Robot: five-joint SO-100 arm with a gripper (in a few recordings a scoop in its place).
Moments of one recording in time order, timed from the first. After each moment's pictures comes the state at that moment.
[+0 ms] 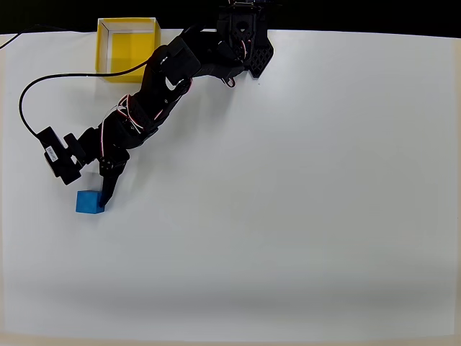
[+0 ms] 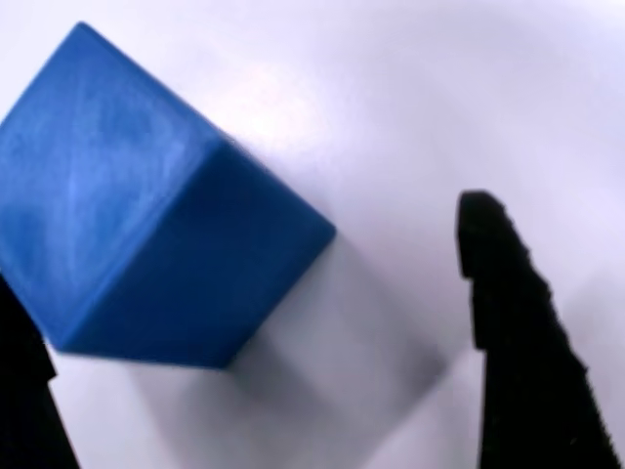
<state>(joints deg) 48.9 60.2 114.7 -33.6 -87.2</state>
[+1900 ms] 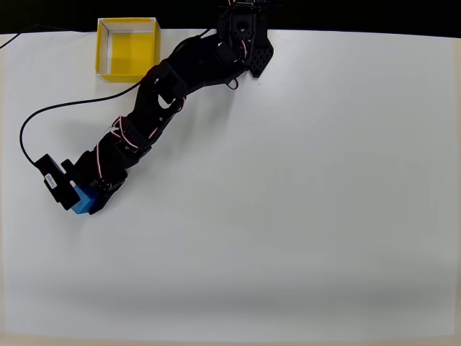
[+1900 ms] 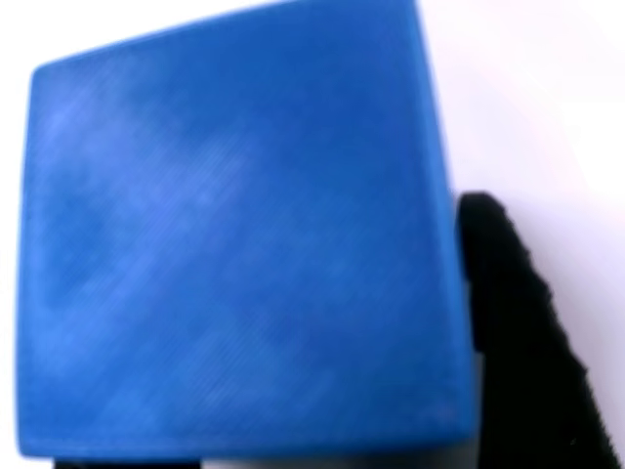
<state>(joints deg) 45.6 53.2 102.5 -24.9 -87.7</state>
